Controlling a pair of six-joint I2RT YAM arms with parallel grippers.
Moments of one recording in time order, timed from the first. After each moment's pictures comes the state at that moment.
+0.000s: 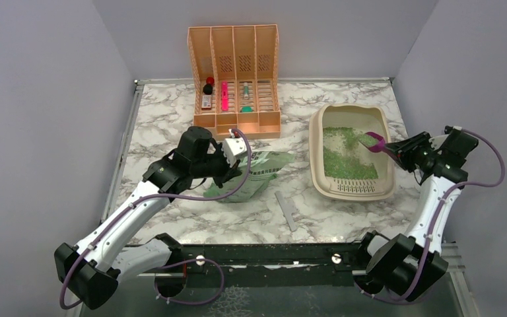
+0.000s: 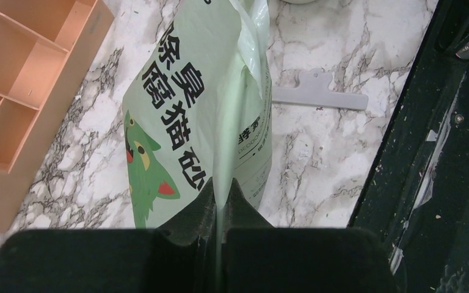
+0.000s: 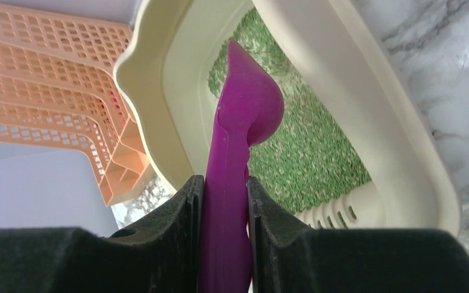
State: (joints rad) left arm -0.62 1.01 0.97 -0.57 0.45 0.30; right arm -0.64 1.06 0.97 -0.62 -0.59 0.55
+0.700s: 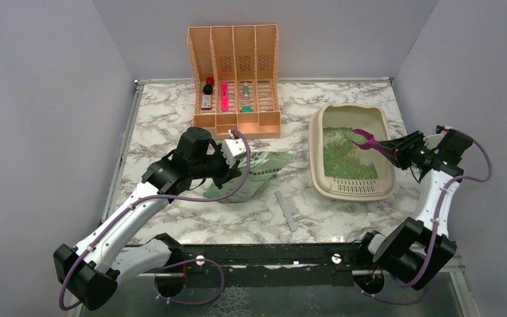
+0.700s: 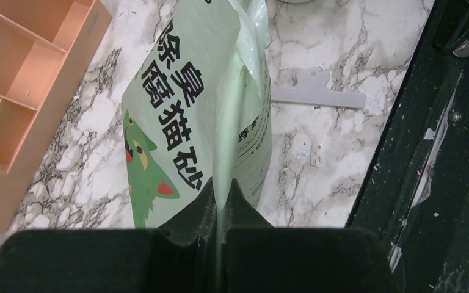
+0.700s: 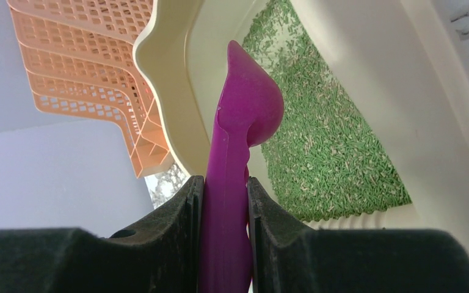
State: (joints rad) left arm -0.62 0.99 0.96 -0.58 0.46 0.30; right arm -0.64 1.12 0.89 -0.53 -0.77 0.58
